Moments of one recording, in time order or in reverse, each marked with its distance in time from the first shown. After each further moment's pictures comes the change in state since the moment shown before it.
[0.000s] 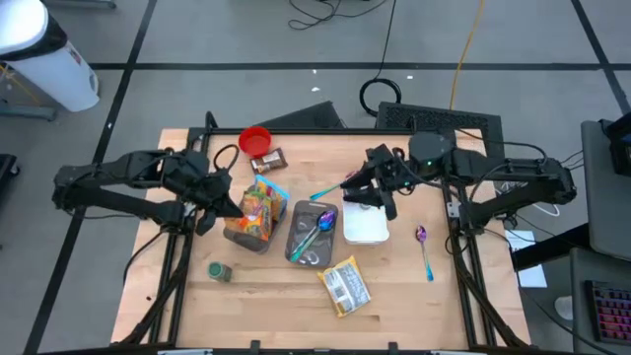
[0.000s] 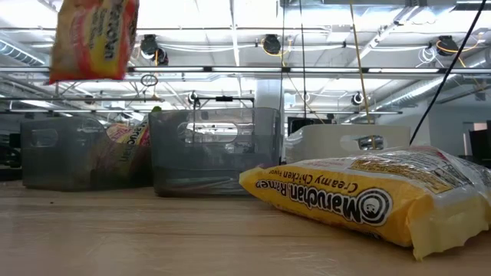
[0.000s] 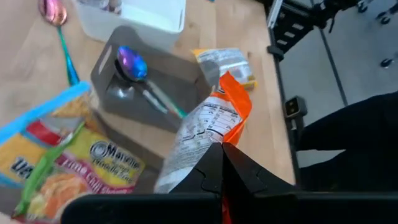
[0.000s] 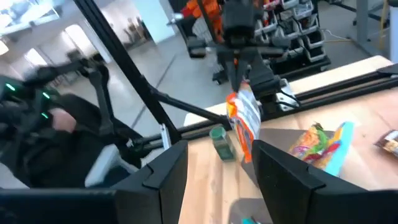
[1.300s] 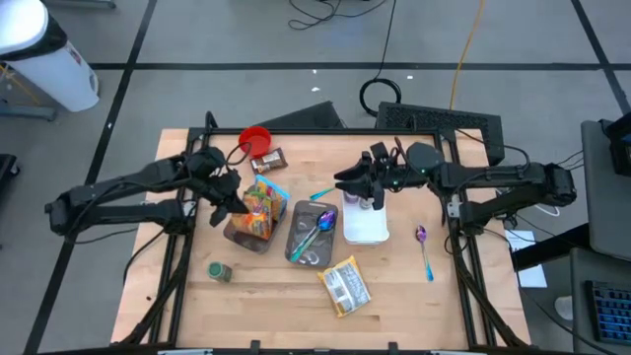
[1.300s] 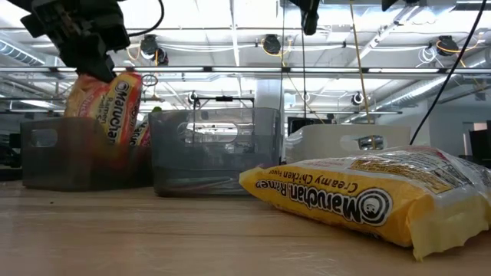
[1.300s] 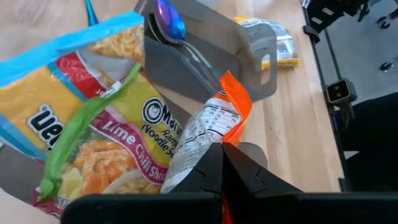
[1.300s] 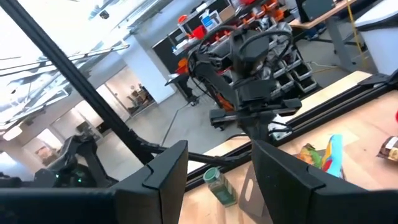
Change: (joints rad) left arm 0.386 -0.056 -0.421 0.215 0.295 0.261; right arm -0.076 0.000 -0.313 0.515 0.074 0.206
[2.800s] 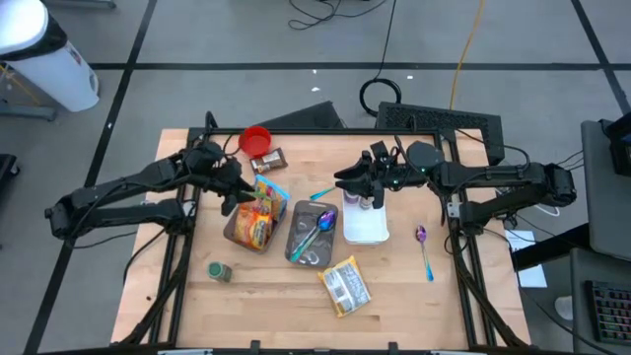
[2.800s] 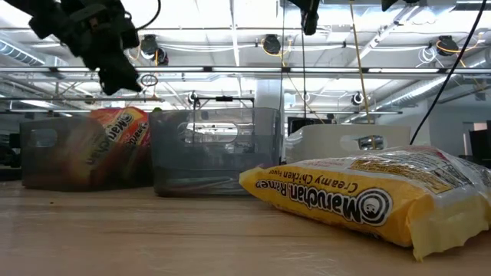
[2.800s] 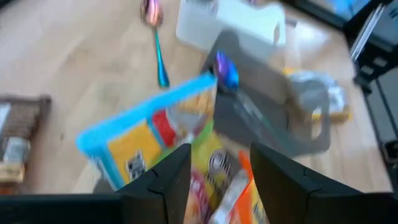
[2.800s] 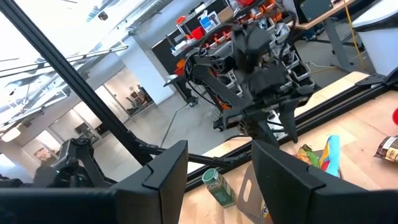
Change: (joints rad) left arm 0.069 0.000 -0.020 0.168 -0.146 -0.061; right arm -0.004 -0.001 0.000 -0.001 0.000 -0.004
